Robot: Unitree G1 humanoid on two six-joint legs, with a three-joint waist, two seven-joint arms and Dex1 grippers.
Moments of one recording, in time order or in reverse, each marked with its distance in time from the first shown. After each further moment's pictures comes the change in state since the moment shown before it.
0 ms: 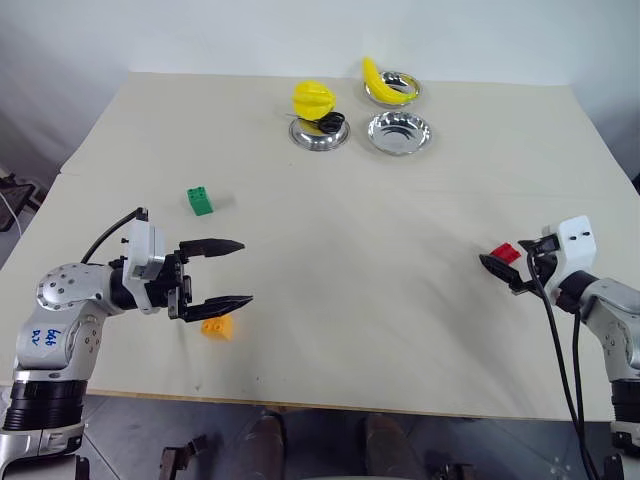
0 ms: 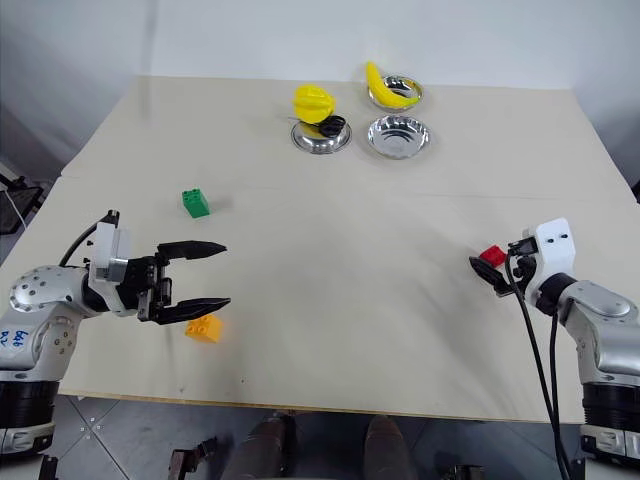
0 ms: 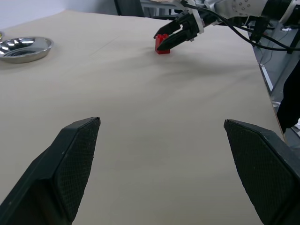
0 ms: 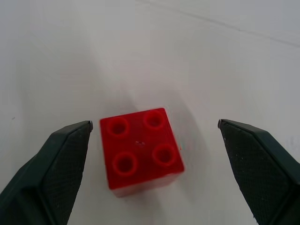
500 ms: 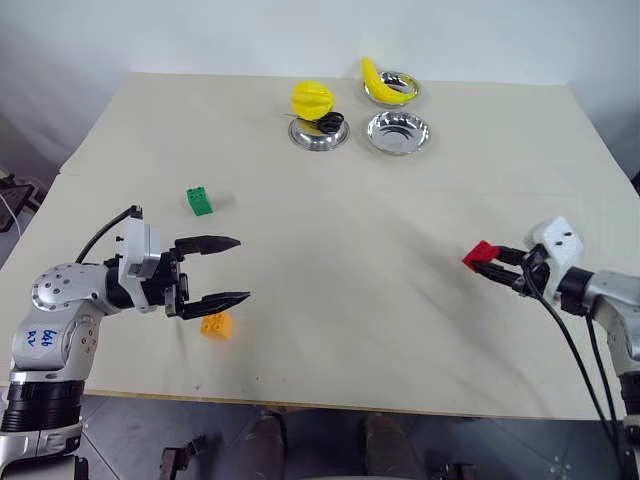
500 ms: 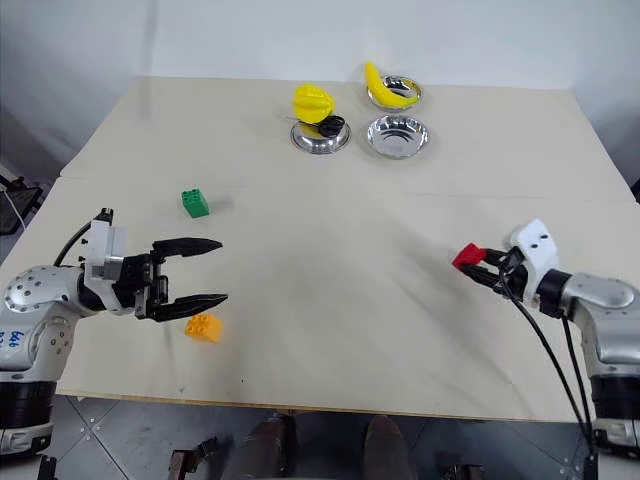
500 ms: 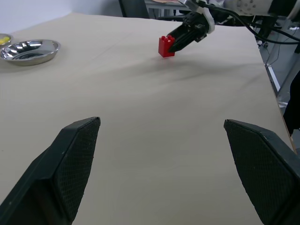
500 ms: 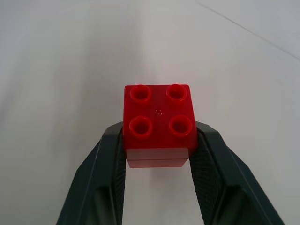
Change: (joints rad) left arm -0.005 0.001 0.015 0.009 0.003 -0.002 0.006; right arm -0.108 -0.115 0.184 0.140 -0.069 -0.327 0.477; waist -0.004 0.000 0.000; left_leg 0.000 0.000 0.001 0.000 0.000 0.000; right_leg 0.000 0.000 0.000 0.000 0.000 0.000
